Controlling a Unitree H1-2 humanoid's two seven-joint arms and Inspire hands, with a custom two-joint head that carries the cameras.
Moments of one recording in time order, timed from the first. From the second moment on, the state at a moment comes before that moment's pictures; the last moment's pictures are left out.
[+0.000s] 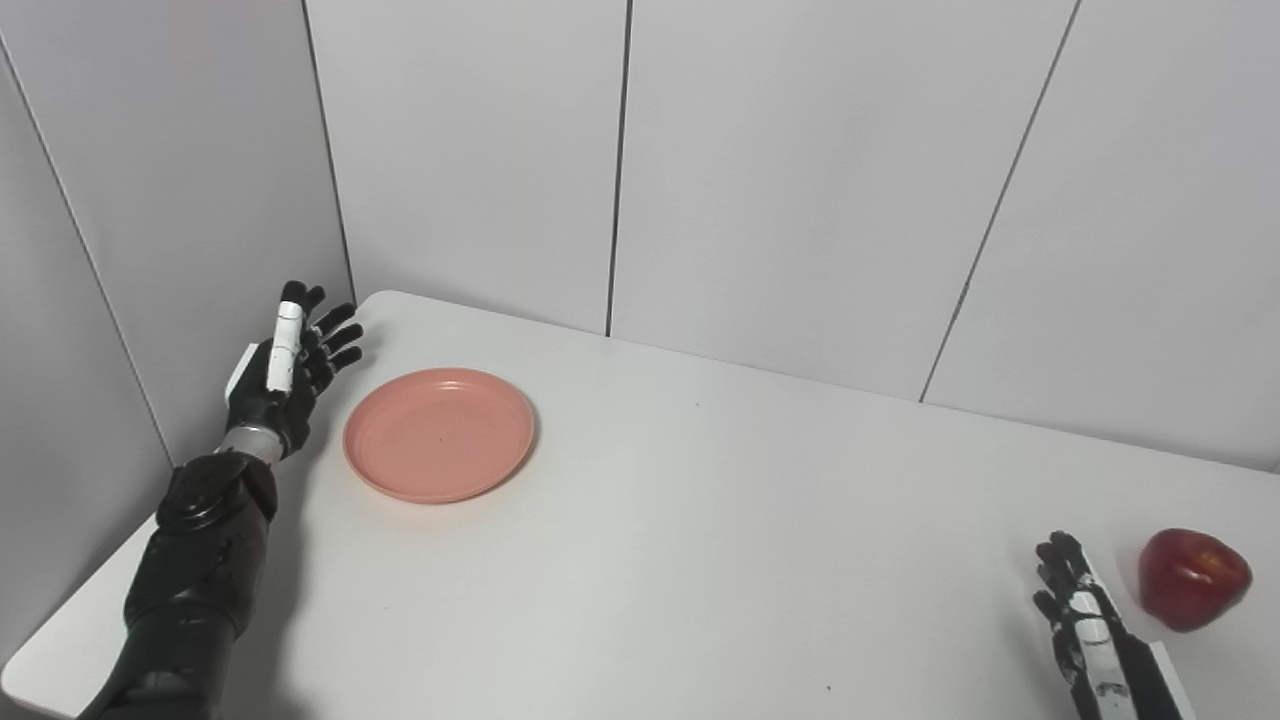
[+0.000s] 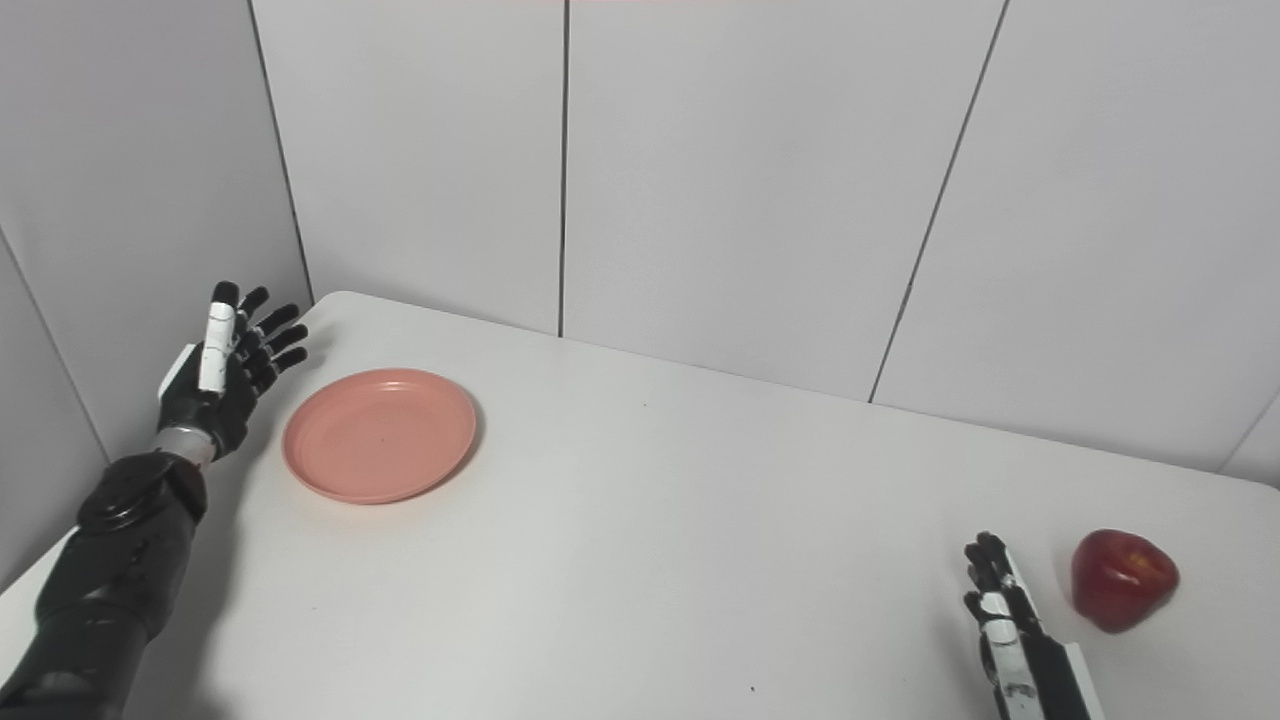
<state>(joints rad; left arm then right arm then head) -0.50 0.46 0.38 0.79 -0.34 -0.11 -0.22 -0.05 -0.19 -0.08 0.05 0.15 -0.07 0.22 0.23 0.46</state>
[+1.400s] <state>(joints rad) -0.57 0.47 0.34 1.02 -0.34 -0.24 -0.22 -0.05 -0.19 -0.08 0.05 0.17 -0.06 0.22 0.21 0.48</state>
